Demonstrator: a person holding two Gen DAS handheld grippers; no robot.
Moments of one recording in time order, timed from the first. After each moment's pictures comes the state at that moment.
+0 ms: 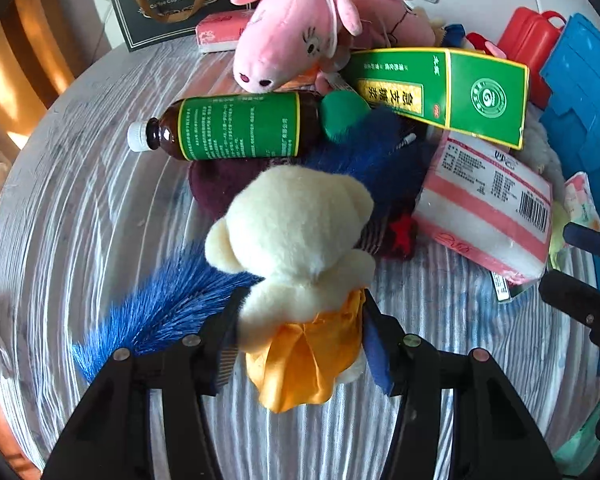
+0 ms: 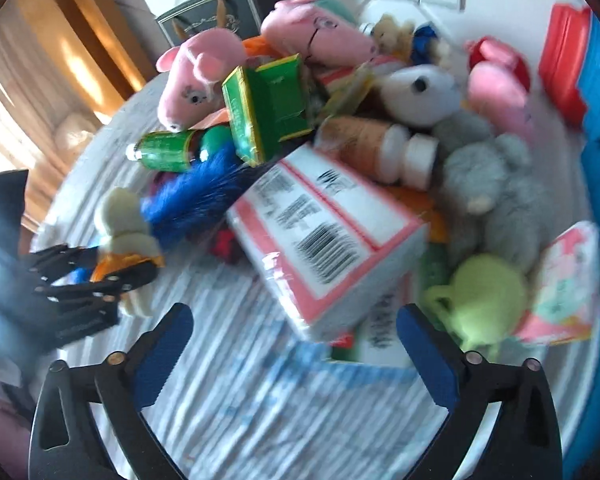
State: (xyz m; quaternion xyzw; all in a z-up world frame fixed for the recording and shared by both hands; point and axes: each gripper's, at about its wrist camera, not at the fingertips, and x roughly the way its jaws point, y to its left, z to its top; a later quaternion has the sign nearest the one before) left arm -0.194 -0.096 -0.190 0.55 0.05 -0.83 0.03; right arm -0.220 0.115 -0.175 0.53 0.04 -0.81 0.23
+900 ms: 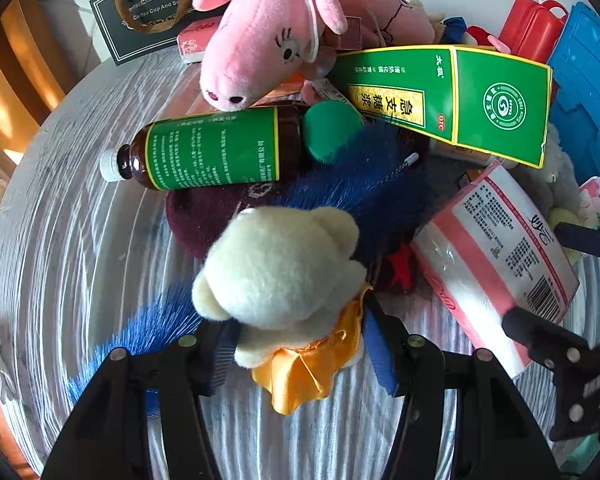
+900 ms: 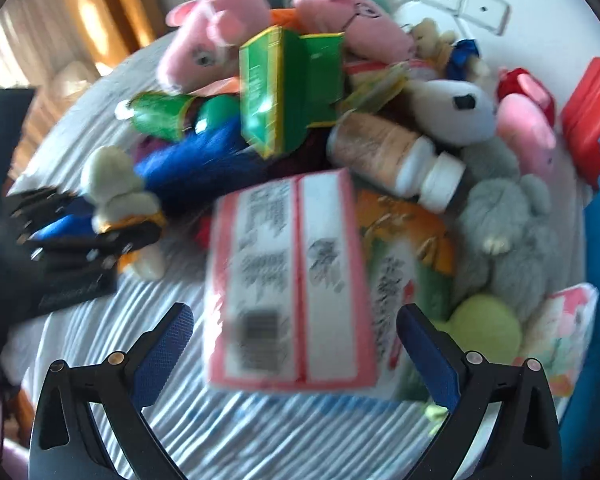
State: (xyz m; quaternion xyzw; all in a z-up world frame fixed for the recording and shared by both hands) left arm -0.222 -0.083 -0.202 0.55 0.03 -0.83 0.03; right arm -0.235 0.095 -0.196 0.54 0.13 -0.80 0.24
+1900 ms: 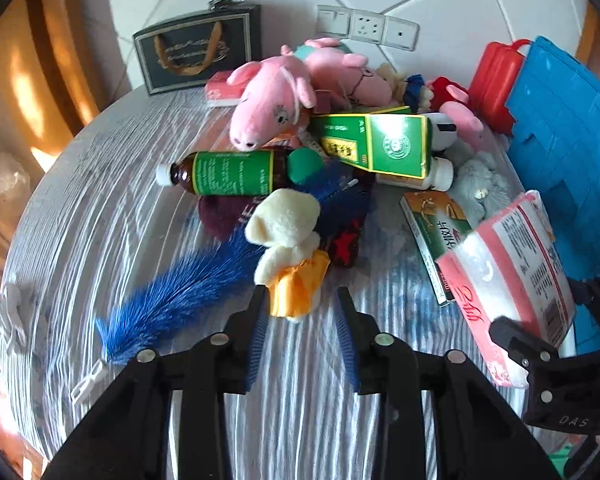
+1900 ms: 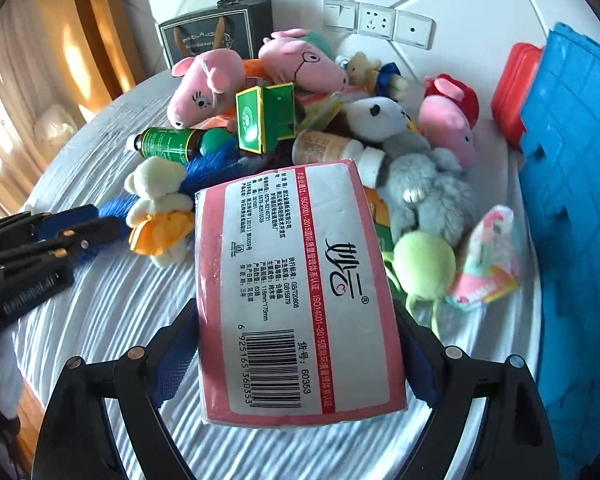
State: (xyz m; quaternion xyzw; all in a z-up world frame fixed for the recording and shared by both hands) left arm -0.145 -0.060 -0.130 0.49 0.06 -0.87 0.05; right arm -0.151 0.132 -0.148 0.49 0.08 -0.85 0.18
